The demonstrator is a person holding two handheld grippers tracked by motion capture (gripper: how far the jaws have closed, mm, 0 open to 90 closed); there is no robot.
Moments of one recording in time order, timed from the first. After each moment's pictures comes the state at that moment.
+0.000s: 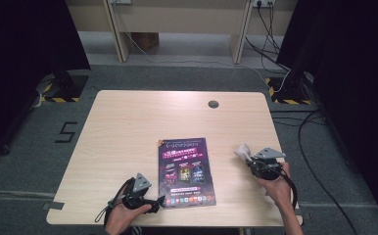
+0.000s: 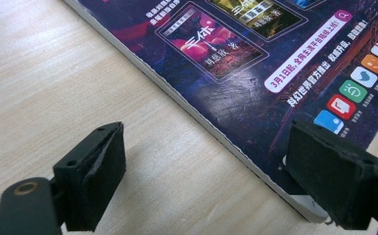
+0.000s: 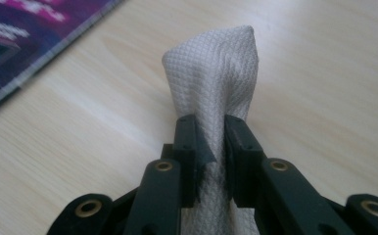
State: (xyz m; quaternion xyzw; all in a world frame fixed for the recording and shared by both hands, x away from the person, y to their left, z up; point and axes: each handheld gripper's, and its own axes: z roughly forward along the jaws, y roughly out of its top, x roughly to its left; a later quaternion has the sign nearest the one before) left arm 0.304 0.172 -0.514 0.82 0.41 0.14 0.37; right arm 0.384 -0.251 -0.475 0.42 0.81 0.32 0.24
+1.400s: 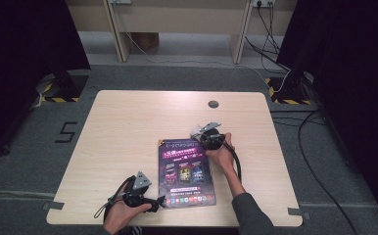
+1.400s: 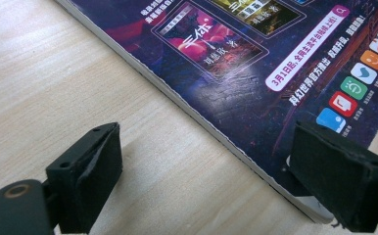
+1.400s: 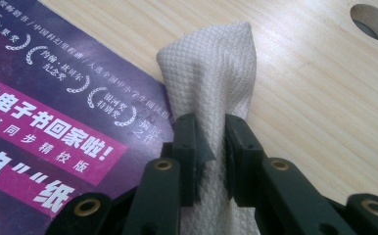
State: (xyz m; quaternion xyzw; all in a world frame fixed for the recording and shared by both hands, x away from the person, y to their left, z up) left arm 0.310 0.174 -0.514 0.83 0.40 0.13 0.36; right arm 0.496 -0.098 -0.495 0.37 0.86 0.28 0.22
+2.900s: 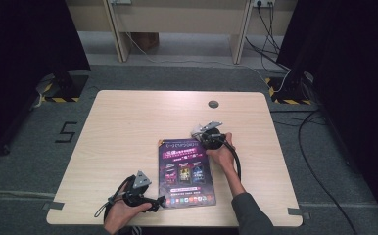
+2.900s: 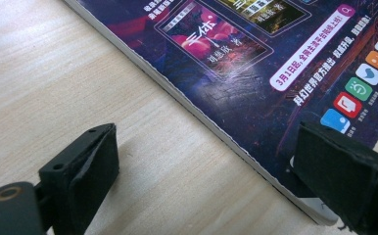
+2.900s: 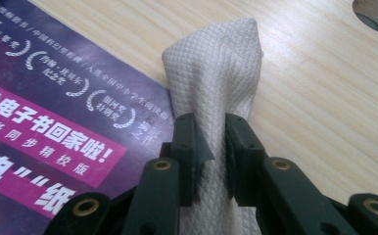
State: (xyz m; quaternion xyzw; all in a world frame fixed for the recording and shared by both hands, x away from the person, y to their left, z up) left arm 0.312 0.174 -0.515 0.83 0.41 0.13 0.36; right arm 0.498 -0.100 -0.496 0.39 0.85 0.29 0.21
